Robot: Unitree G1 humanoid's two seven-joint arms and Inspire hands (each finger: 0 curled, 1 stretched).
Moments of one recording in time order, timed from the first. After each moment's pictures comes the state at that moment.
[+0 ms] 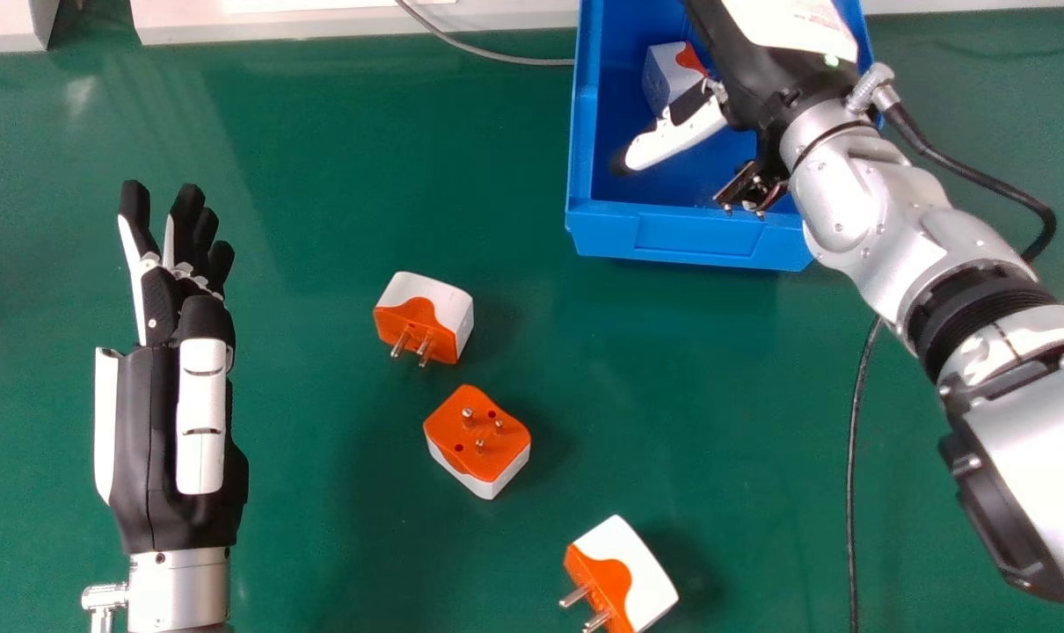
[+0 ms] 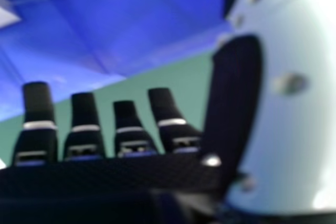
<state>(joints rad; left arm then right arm) -0.06 0.06 0.28 0.72 -0.35 -1.08 -0.44 -1.14 -0.27 0.34 1.34 -0.62 -0.40 -0.31</state>
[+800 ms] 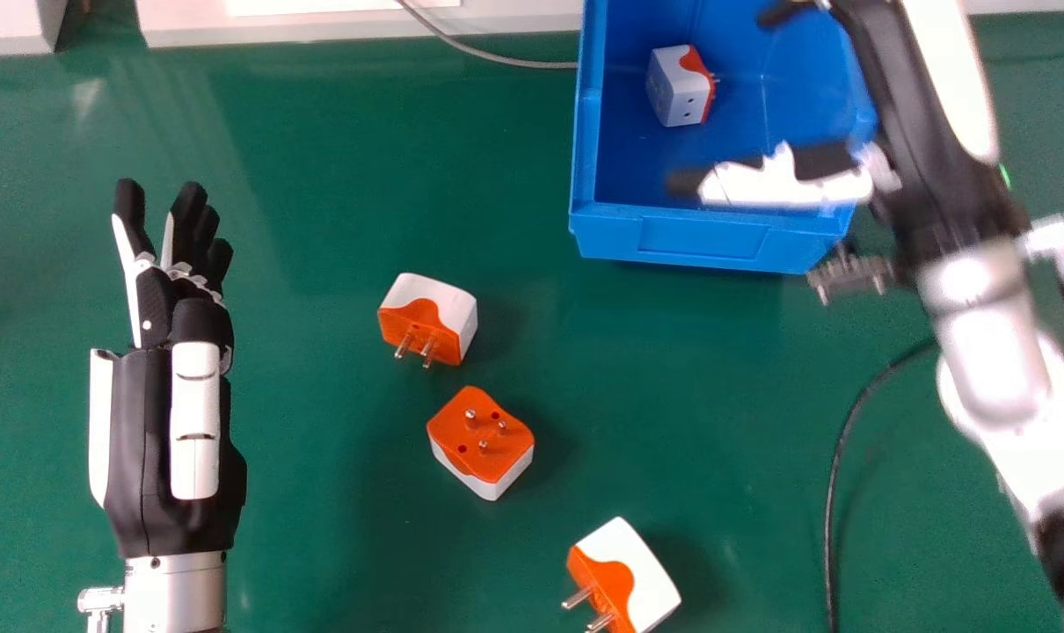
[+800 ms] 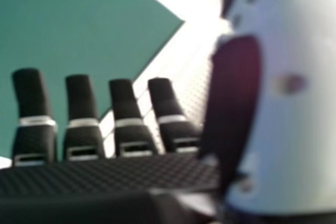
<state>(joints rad) -0.05 0.06 0.28 0.69 -0.39 -1.08 -0.47 -0.40 -0.42 0.08 0.69 -0.35 -1.00 -0.27</state>
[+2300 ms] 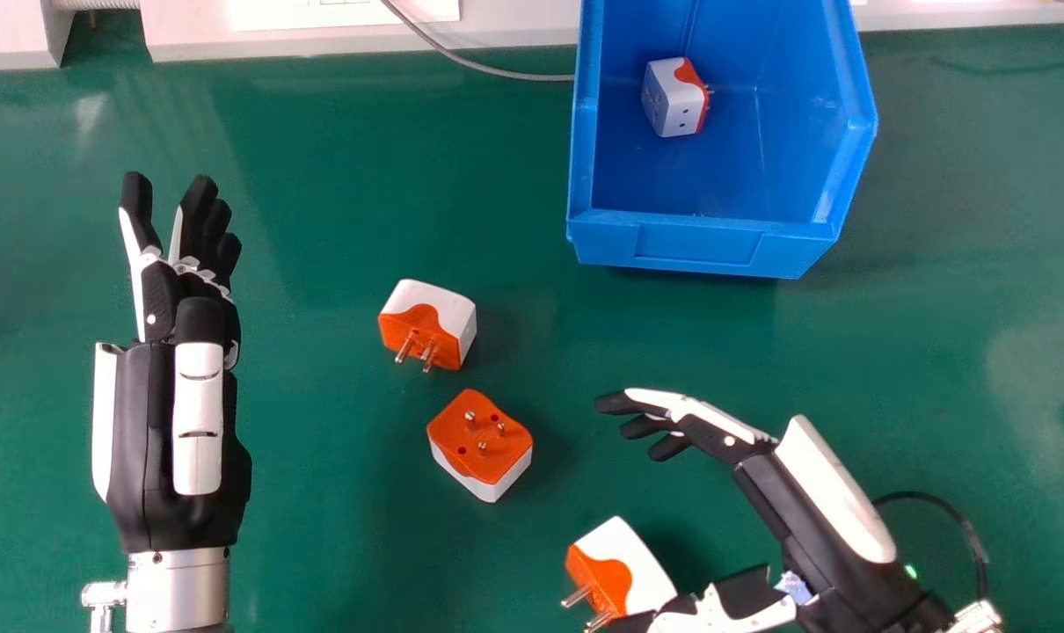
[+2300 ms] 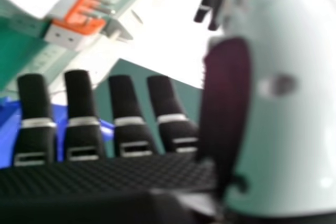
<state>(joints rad) -0.04 0.06 0.26 0.64 -0.40 -1.04 -0.49 0.16 -0.32 0.15 0.43 -0.46 -0.95 -0.06</state>
